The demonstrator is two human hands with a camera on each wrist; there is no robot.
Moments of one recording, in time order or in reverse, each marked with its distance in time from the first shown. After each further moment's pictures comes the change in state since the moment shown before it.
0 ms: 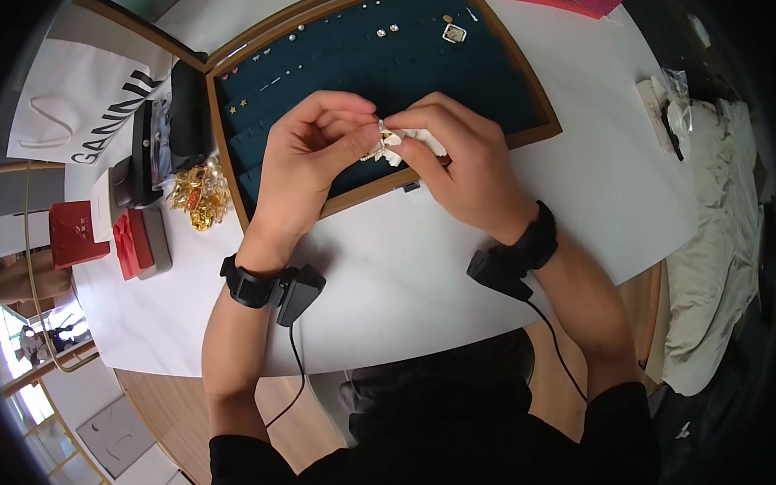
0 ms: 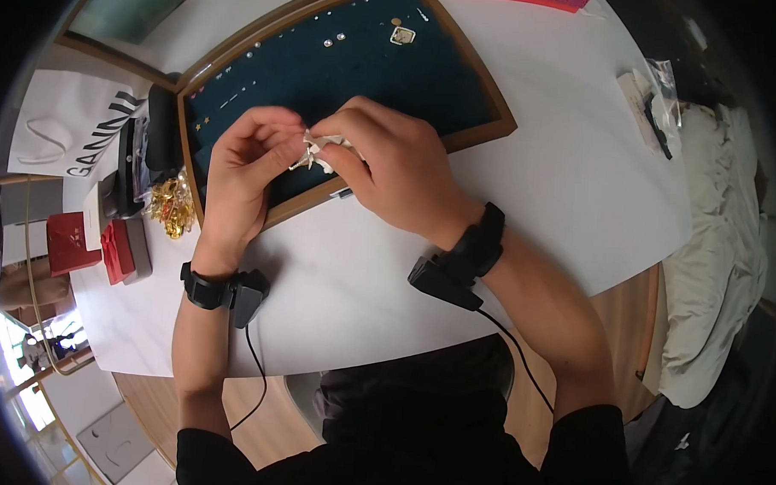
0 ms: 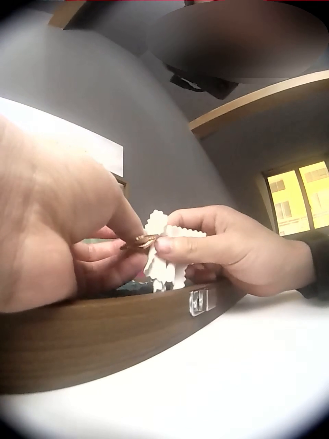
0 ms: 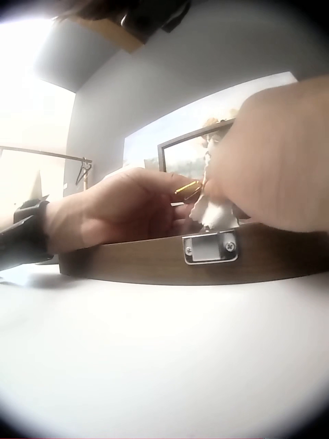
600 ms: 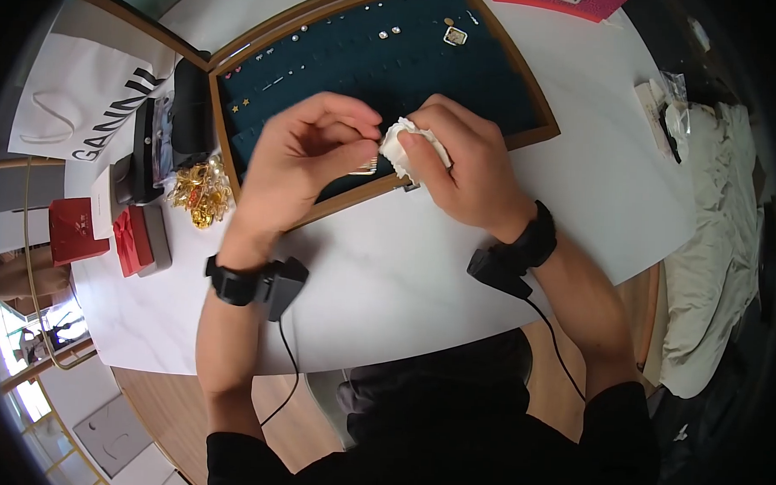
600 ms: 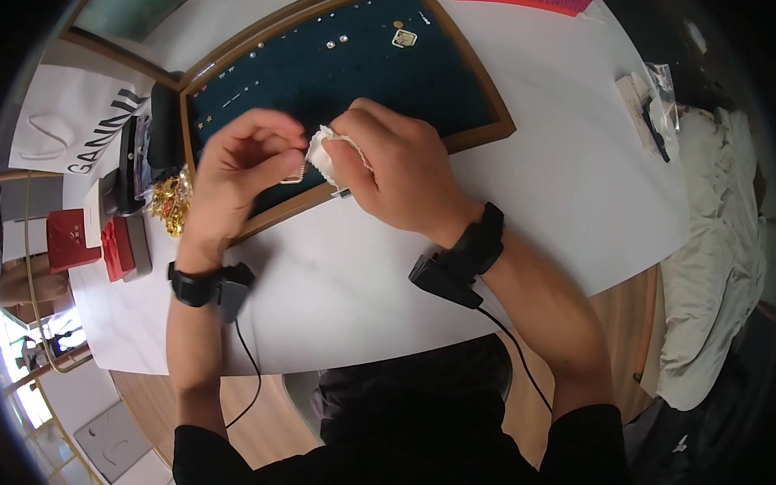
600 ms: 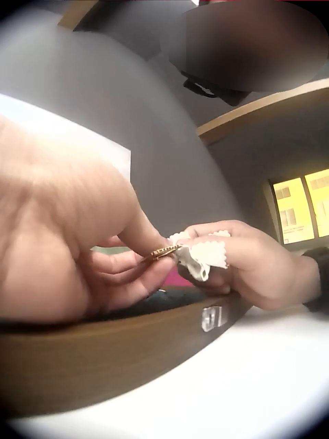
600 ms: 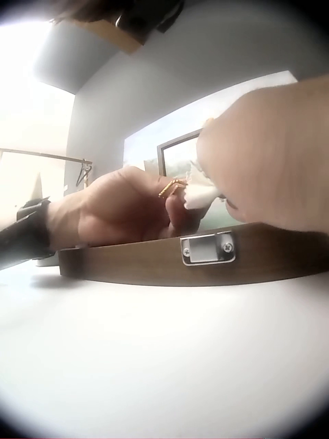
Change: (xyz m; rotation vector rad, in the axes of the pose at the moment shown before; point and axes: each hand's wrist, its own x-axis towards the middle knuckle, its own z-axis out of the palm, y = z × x) left_hand -0.003 0.023 -0.006 0.104 -0.128 -0.067; right_hand 0.000 0.001 -0.001 -0.034 0.005 0.013
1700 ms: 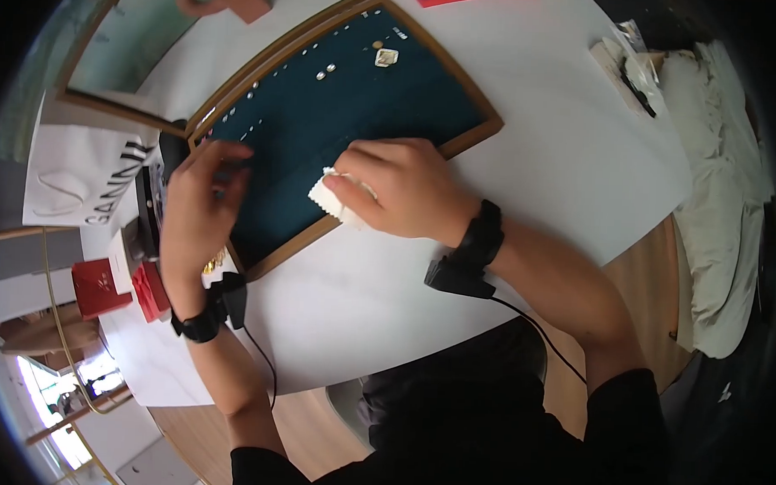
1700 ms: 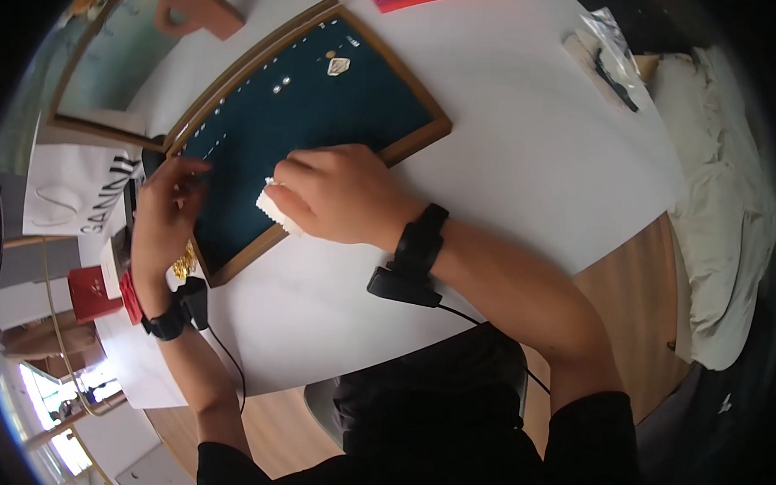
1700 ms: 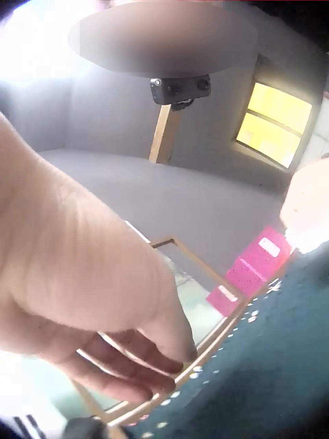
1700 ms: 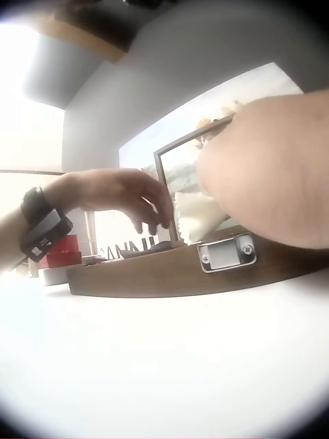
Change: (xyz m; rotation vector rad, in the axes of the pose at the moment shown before) left_hand 0.004 0.060 -0.030 1.207 0.109 0.089; right_hand -0.003 -0.001 0.002 -0.122 0.017 -0.037
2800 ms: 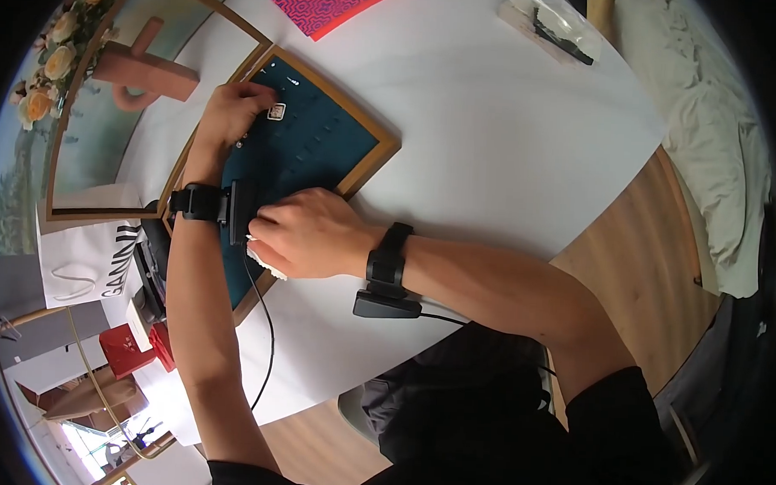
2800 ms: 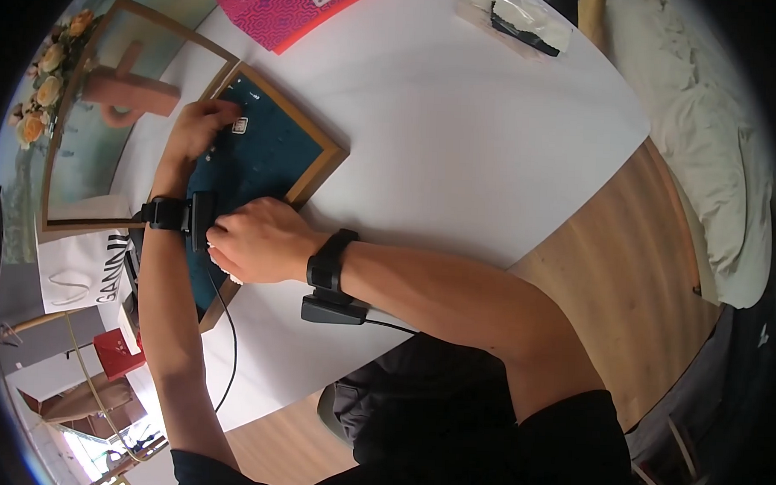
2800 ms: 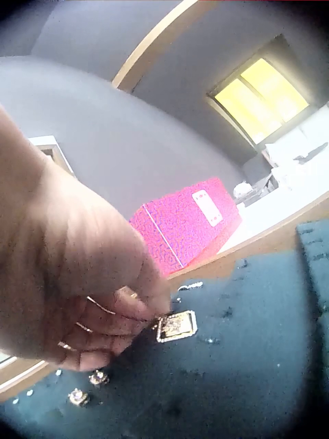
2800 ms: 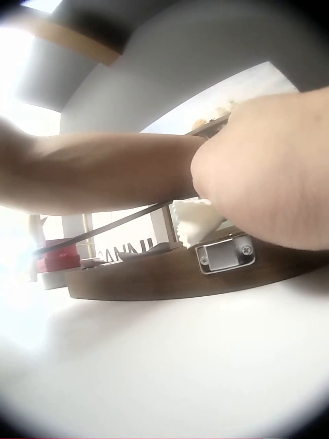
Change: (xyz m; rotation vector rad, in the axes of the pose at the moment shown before) left_hand 0.203 0.029 0.099 -0.129 -0.234 -0.213; right_hand -0.005 -0.002 0.004 0.017 0.052 0.065
